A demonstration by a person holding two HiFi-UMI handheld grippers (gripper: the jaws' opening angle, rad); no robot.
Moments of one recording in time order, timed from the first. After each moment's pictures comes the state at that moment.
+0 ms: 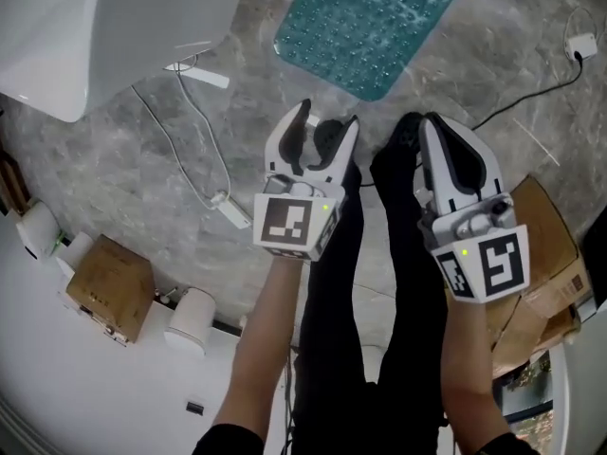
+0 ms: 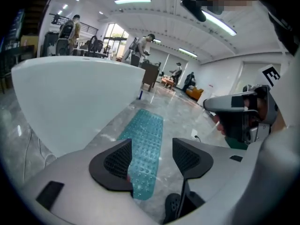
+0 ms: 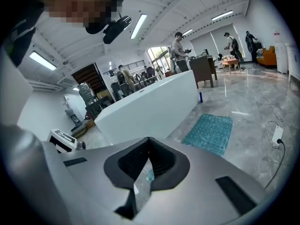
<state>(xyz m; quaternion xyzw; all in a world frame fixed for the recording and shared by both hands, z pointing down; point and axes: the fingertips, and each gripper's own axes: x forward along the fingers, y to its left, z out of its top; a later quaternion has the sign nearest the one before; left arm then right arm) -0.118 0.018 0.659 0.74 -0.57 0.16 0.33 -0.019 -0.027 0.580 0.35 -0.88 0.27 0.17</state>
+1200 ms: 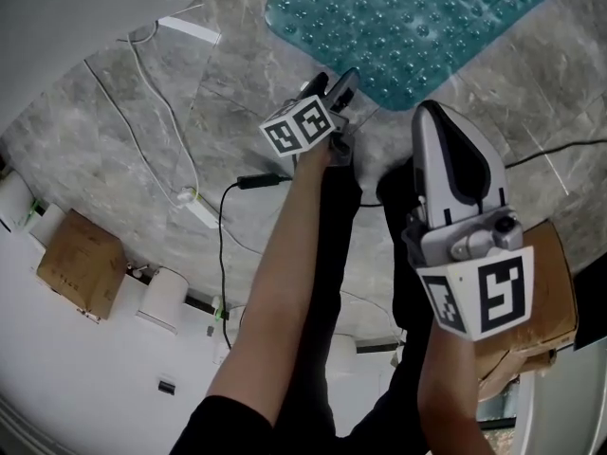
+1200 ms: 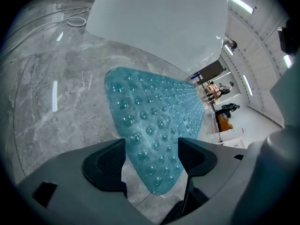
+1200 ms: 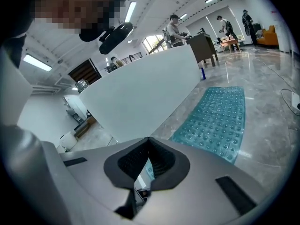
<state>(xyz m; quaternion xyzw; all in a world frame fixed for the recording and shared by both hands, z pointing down) -0.160 0.071 1.110 0.50 -0.59 -0.01 0.63 -0.087 -0.033 0.812 0.32 -0.87 0.33 0.19</state>
